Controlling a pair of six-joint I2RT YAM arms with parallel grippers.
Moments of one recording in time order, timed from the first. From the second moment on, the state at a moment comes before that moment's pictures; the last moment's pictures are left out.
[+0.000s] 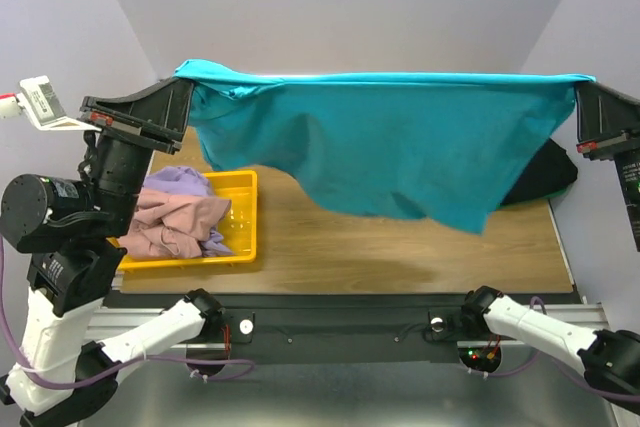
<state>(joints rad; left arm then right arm) -0.67 0.82 1.57 -0.25 -0.28 -0.51 0.68 0.85 1.89 -0.60 0.58 0.21</state>
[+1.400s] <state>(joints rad) -0.37 1.98 1.82 -0.21 -0.26 -0.41 0.17 1.82 1.52 -0.28 0.29 0.30</state>
